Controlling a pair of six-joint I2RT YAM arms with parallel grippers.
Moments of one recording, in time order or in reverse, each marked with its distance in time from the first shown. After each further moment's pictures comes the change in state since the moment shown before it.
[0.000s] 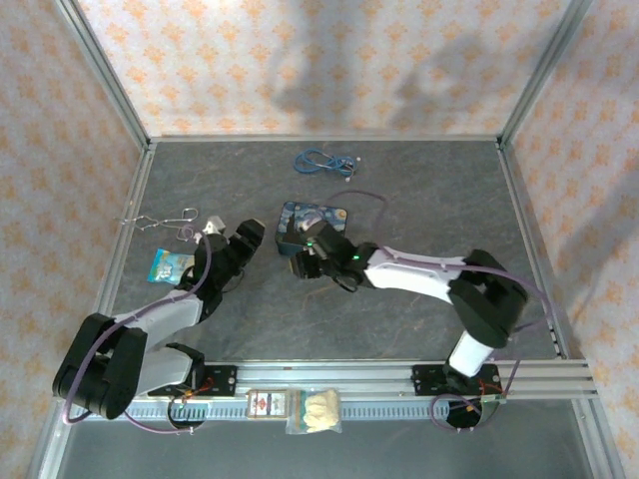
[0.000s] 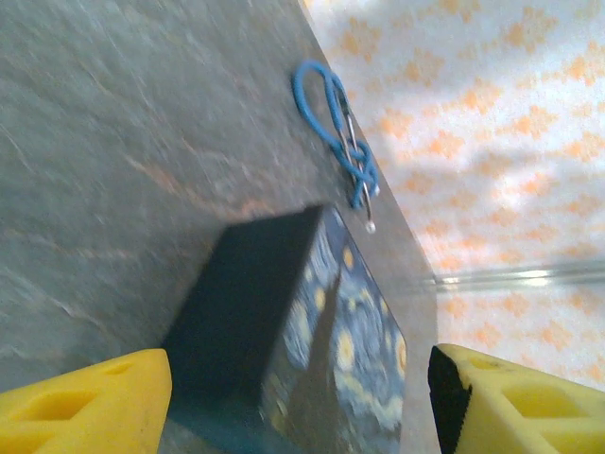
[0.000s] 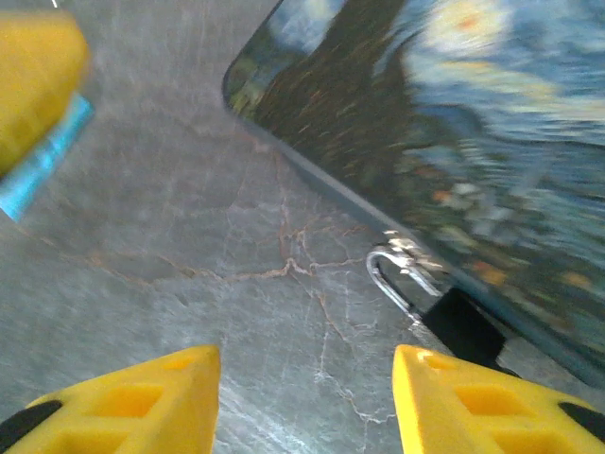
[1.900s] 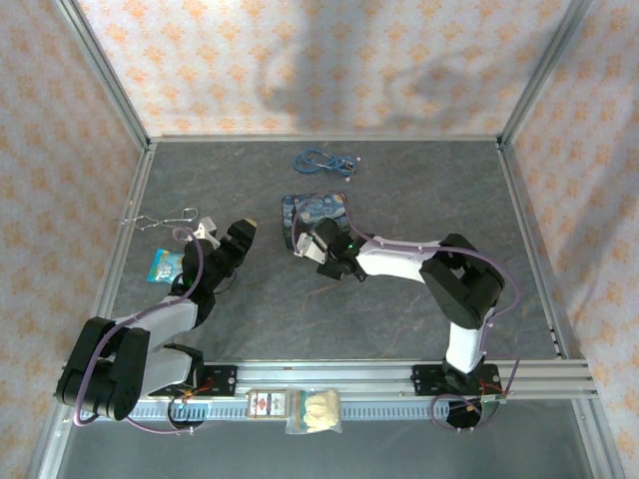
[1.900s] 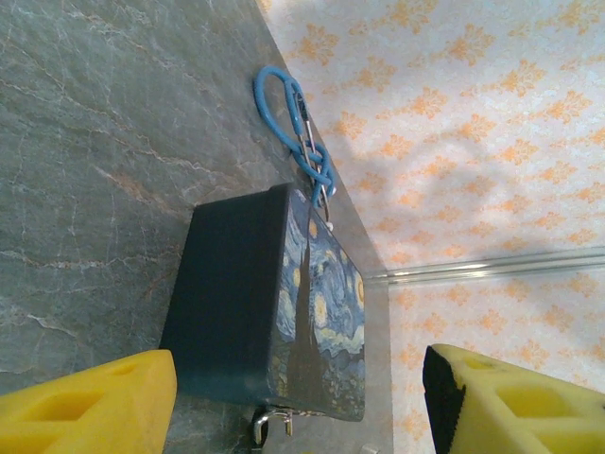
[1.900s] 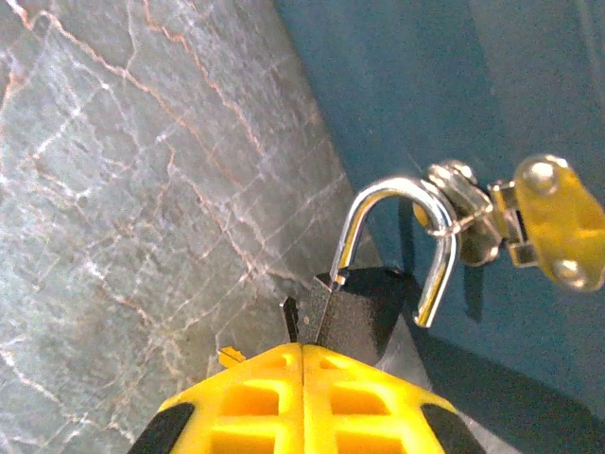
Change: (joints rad) left arm 0.084 -0.009 -0.083 0.182 0.154 -0.038; right arm -0.112 0.134 0.024 -0.079 0.128 -0.966
